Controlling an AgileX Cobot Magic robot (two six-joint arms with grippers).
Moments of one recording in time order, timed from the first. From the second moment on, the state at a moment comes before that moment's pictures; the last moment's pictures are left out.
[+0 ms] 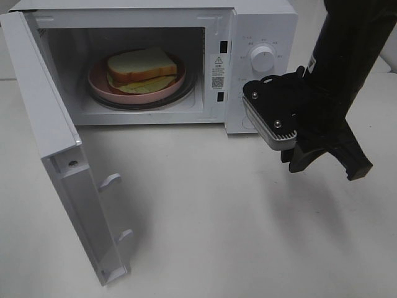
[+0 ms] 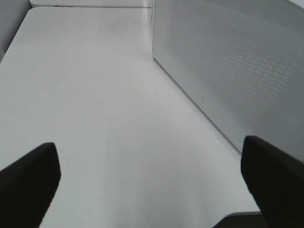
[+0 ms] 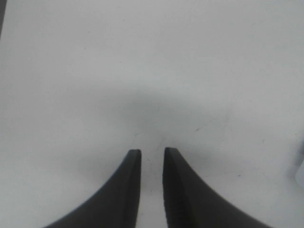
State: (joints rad) left arm -0.01 0.00 -0.52 -0.07 1.08 0.01; right arm 0.48 1.67 -1.15 0.00 0.96 -1.40
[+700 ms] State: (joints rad) left arm -0.01 0.00 -0.52 -0.07 1.08 0.01; right arm 0.48 1.67 -1.15 0.00 0.81 -1.18
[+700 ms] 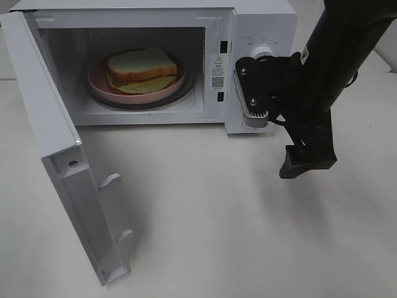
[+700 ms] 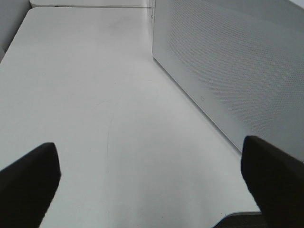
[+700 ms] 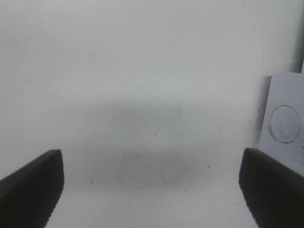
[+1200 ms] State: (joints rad) left arm -0.01 0.00 -0.52 -0.07 1.08 0.01; right arm 0.52 1.67 -1.15 -0.06 0.75 -1.18
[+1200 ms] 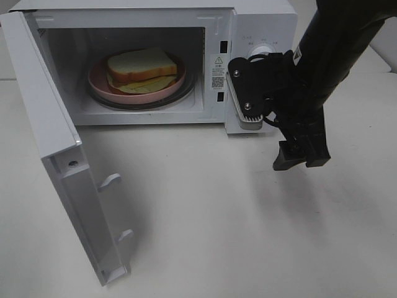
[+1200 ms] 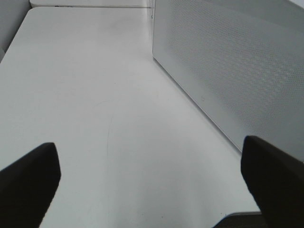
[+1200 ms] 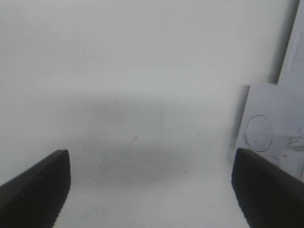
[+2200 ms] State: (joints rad) left arm -0.01 0.00 -0.52 -0.07 1.08 0.01; right arm 0.60 1.86 -1.36 -0.08 0.46 -1.19
